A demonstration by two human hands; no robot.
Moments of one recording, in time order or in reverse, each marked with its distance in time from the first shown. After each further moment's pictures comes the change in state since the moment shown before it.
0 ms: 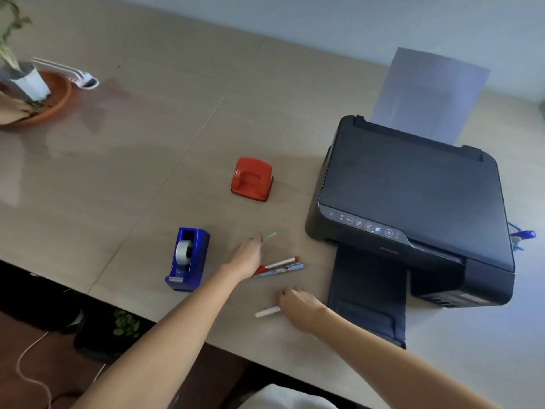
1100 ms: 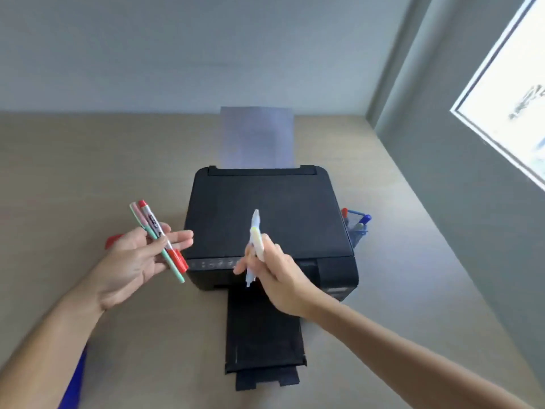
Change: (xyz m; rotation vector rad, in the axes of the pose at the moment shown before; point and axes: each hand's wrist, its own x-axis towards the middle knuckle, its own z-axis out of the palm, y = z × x) left_hand -0.047 0.165 -0.152 -1.235 -0.251 0.168; right_hand -0.190 0.131 -0.112 0.919 0.893 -0.073
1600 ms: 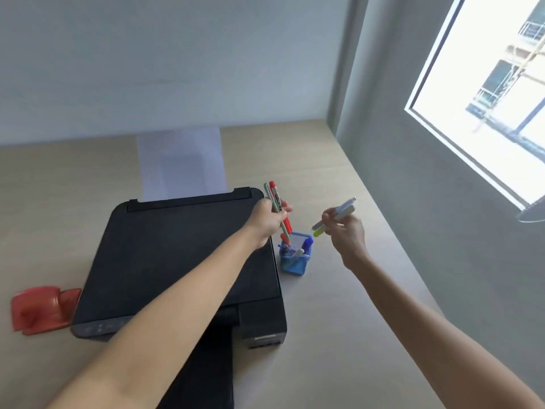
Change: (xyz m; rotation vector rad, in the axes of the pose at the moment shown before) left_hand 0.224 -0.035 0.348 0.368 -0.066 0.031; right_hand 0.009 0.209 -0.243 0.284 0.740 0.553
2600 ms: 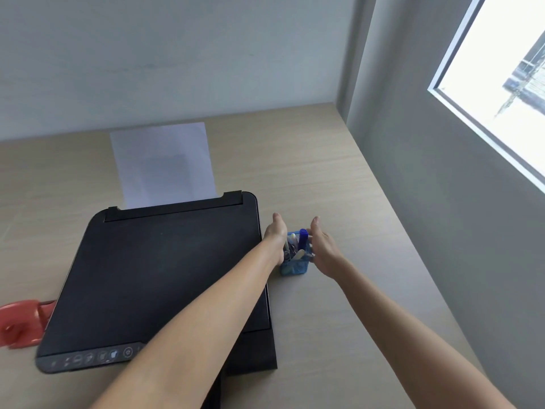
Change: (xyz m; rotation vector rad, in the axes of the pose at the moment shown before) left_hand 0.081 -0.042 0.051 -0.197 0.241 -0.630; right_hand 0.074 0.058 0.054 0.211 -0.373 0.452
